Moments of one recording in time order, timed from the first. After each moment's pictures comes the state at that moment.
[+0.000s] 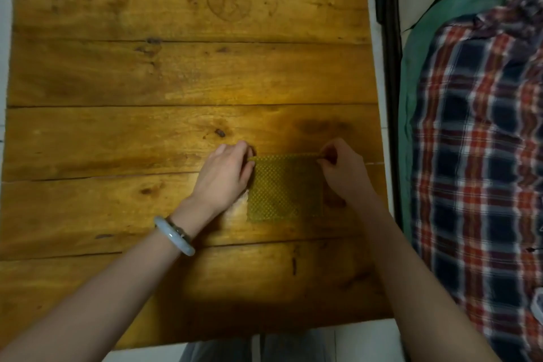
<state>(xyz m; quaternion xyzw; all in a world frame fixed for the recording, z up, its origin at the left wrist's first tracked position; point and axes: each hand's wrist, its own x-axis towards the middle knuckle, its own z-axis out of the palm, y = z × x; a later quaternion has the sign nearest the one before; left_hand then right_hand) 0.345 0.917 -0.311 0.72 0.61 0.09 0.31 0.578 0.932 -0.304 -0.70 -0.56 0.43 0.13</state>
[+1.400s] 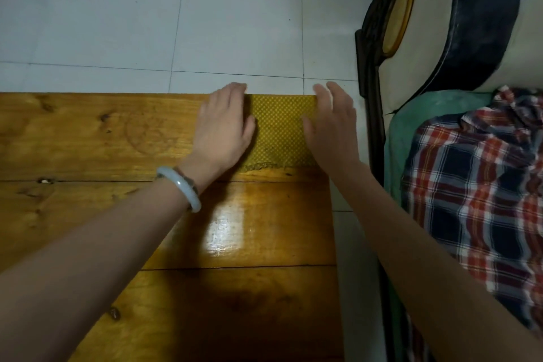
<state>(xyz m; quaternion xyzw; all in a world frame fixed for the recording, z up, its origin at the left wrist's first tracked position) 0.454 1.251 -0.345 0.74 0.64 0.15 0.11 0.645 1.264 -0.360 -0.64 -0.74 0.09 0.21</state>
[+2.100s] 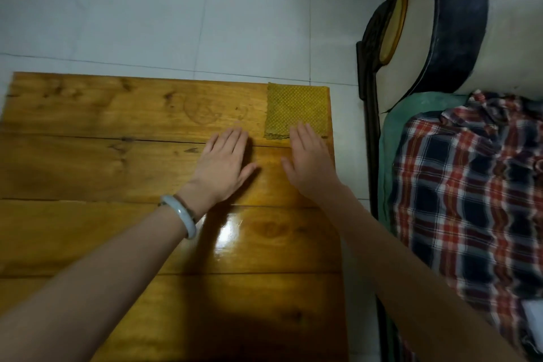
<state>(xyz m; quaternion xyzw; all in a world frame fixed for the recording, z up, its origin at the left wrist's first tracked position) 0.403 1.110 -0.289 0.78 0.61 -0.04 0.15 0.592 1.132 -0.285 -0.58 -0.80 0.18 0.00</state>
